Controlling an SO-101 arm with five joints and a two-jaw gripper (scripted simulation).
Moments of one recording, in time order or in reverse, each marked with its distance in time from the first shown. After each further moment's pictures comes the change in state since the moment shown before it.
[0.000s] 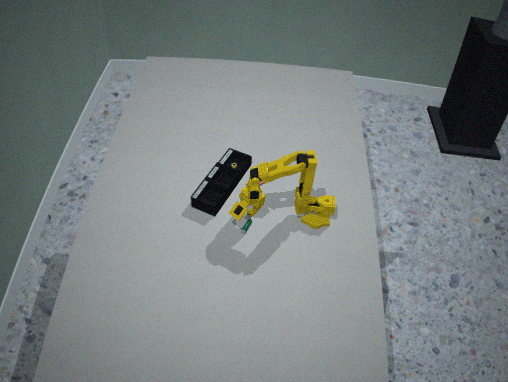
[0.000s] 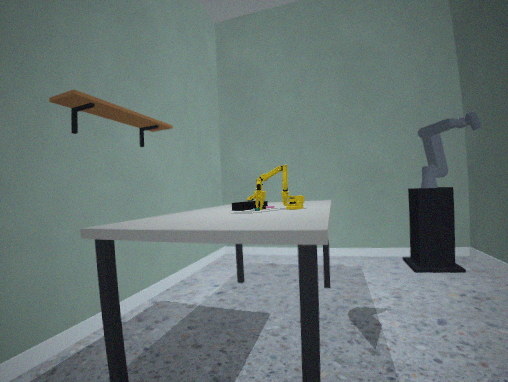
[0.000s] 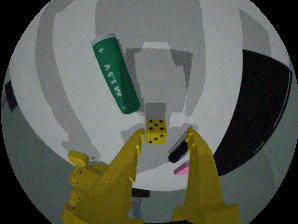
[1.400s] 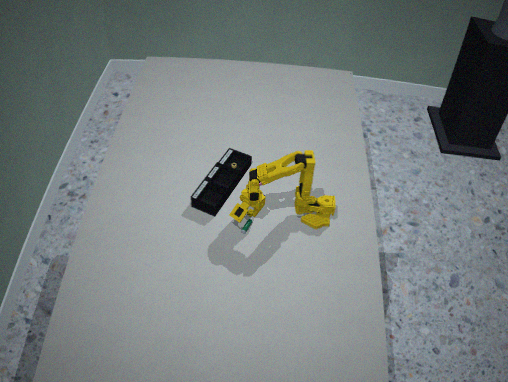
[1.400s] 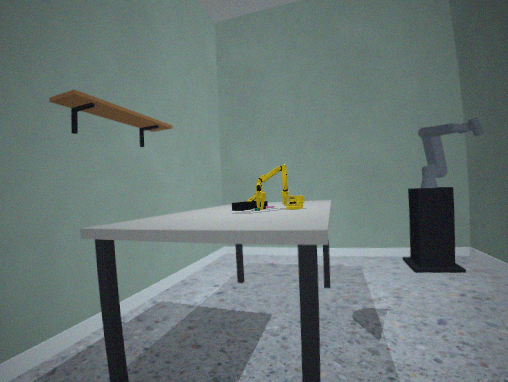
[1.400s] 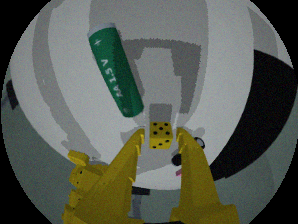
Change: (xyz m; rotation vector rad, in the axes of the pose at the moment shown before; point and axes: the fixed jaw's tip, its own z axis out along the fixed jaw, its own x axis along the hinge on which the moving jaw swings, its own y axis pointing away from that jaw) arm 0.003 0.003 0.006 -0.027 0.027 0.000
